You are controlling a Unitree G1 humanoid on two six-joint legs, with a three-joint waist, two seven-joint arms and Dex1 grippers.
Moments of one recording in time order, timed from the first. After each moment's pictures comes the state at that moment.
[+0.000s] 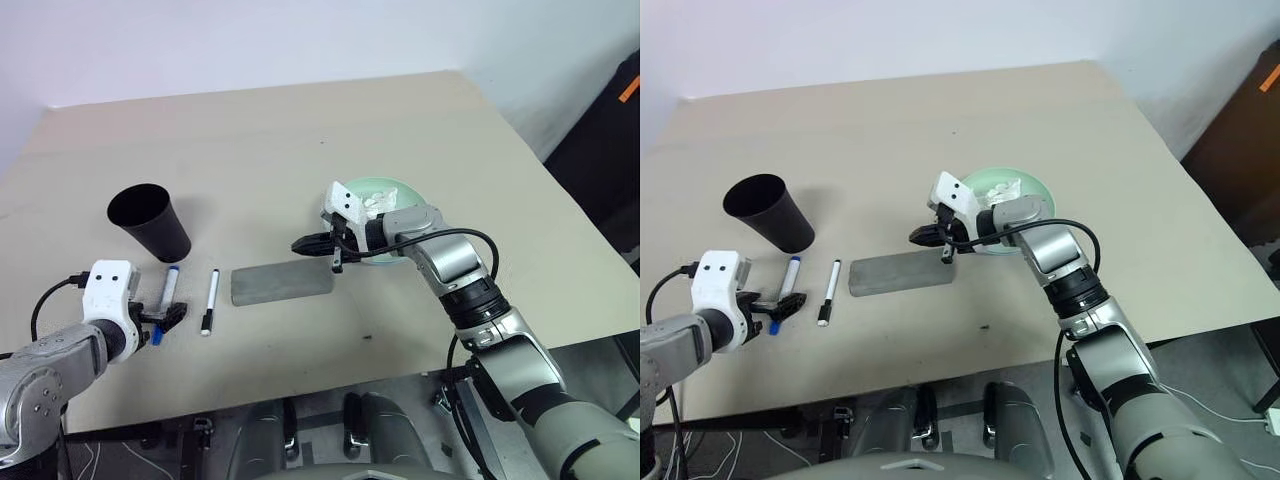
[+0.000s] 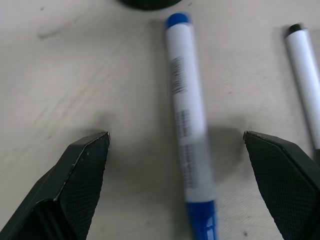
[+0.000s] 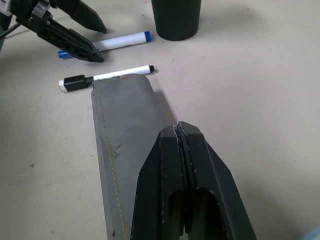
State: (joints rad) left arm -0.01 0.63 0.53 -0.60 -0.67 1.46 -0.12; right arm -0.82 -0.30 0.31 0.22 0.18 0.55 1.08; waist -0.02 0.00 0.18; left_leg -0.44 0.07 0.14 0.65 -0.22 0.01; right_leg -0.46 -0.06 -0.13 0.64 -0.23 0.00
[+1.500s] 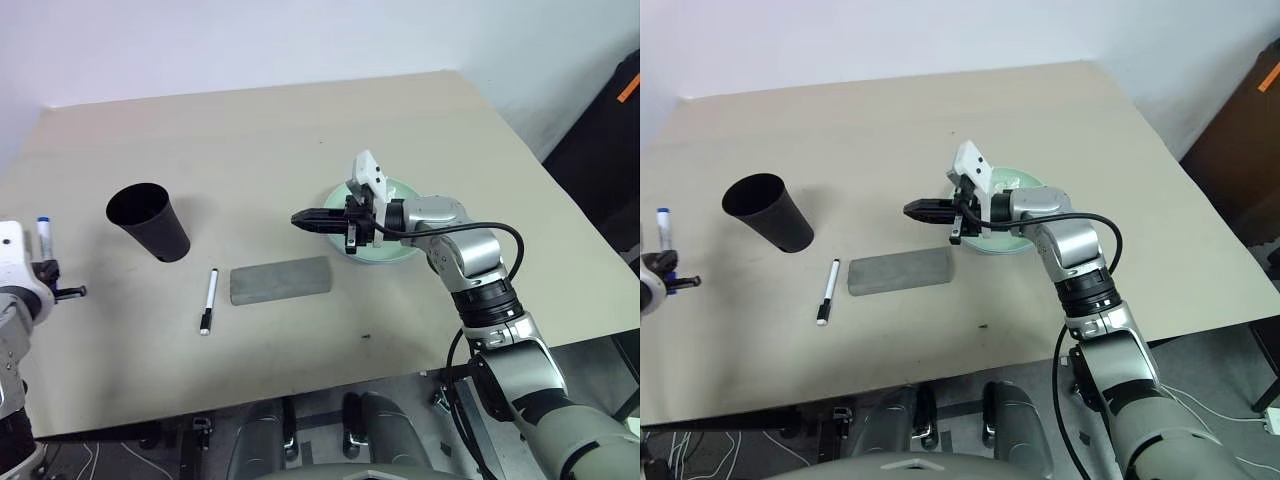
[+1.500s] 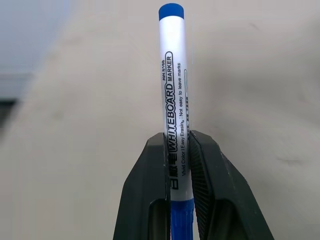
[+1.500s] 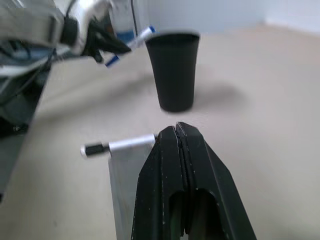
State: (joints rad) left arm -0.08 0.70 0.67 -0.25 -0.26 0.95 -0.16; right arm -0.80 -0.29 0.15 0.12 0.38 0.53 1.09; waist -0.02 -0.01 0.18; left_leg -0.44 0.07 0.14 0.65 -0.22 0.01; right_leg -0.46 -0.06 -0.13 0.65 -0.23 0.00
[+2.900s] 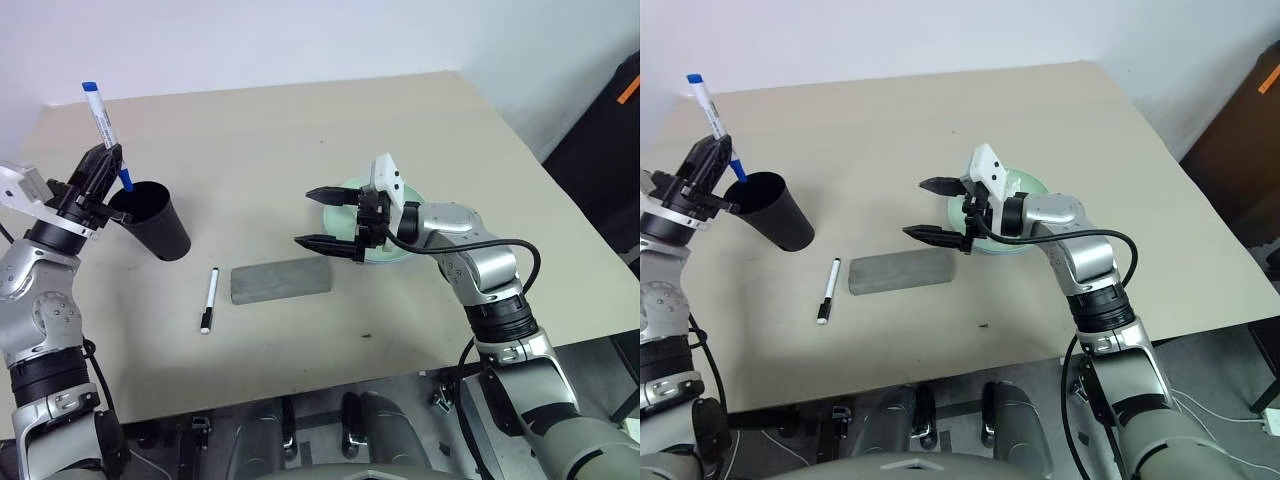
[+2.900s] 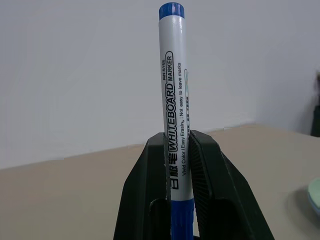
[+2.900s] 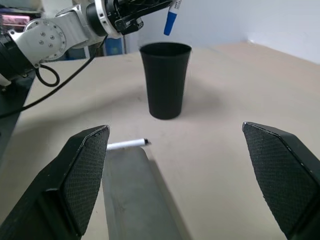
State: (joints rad) left arm -0.42 0.58 0.52 0.24 -0.60 0.03 -0.78; right arm -0.71 -0.34 0.15 0.02 0.38 0.45 1.03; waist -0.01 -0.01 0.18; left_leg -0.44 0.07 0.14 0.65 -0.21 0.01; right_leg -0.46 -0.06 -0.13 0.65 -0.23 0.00
